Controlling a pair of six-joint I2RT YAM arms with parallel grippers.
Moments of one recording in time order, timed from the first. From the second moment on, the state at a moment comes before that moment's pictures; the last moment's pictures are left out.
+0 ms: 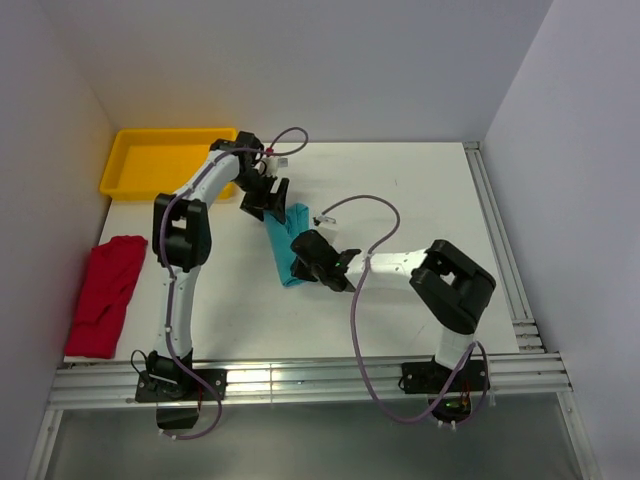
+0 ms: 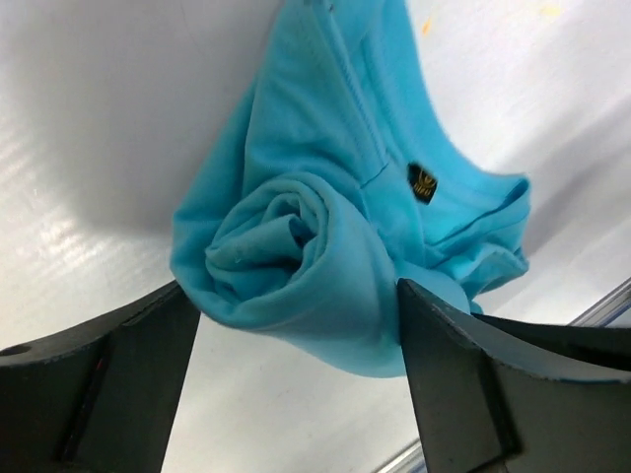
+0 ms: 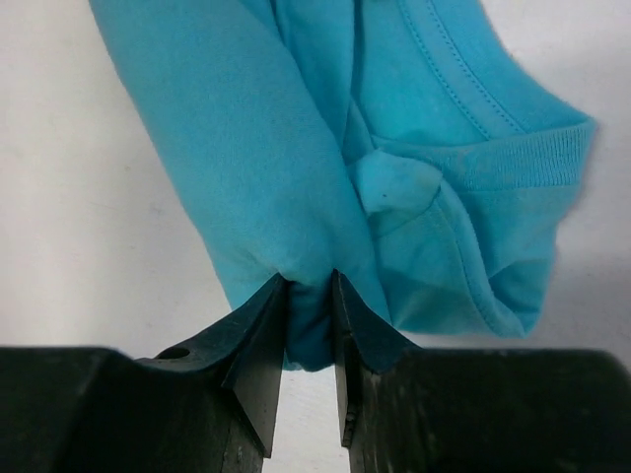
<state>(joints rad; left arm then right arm) -0.28 2.37 2.12 -1.12 0.46 0.10 0.95 1.79 1.01 -0.05 0.34 0.97</state>
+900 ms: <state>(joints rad) -0.21 2.21 1.68 -0.72 0.75 -0.04 0.69 1.89 0.67 0.70 -0.24 1.37</state>
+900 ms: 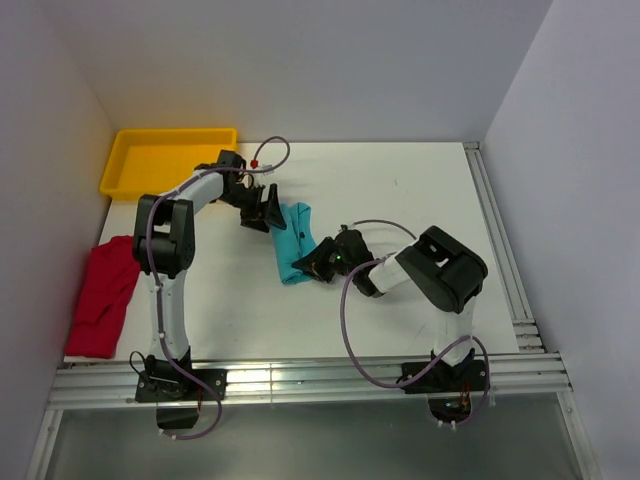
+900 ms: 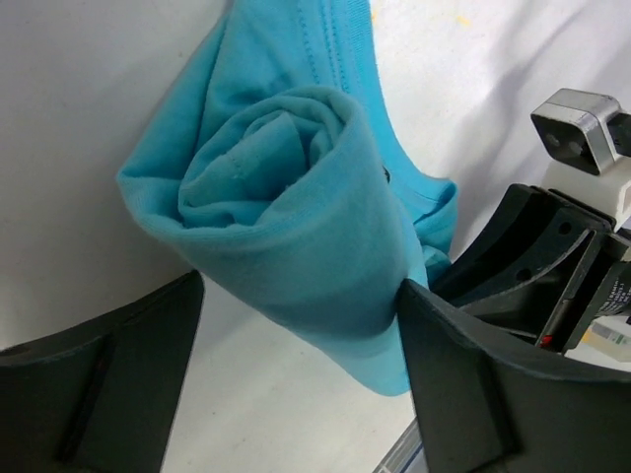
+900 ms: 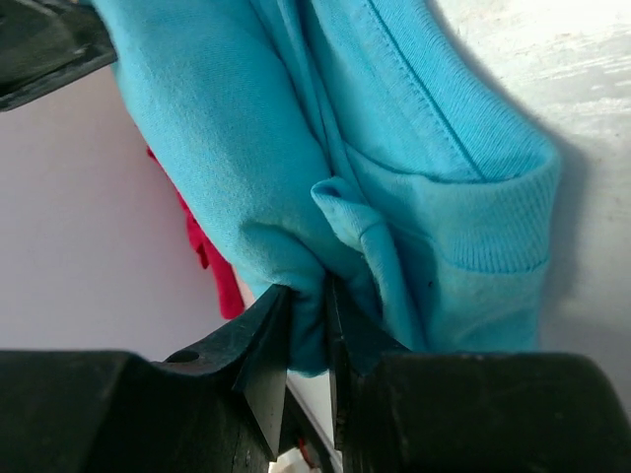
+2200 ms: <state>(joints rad) -0.31 2.32 1.98 -1.16 0.30 0.10 1.11 1.99 1.47 -0.41 0.61 0.86</state>
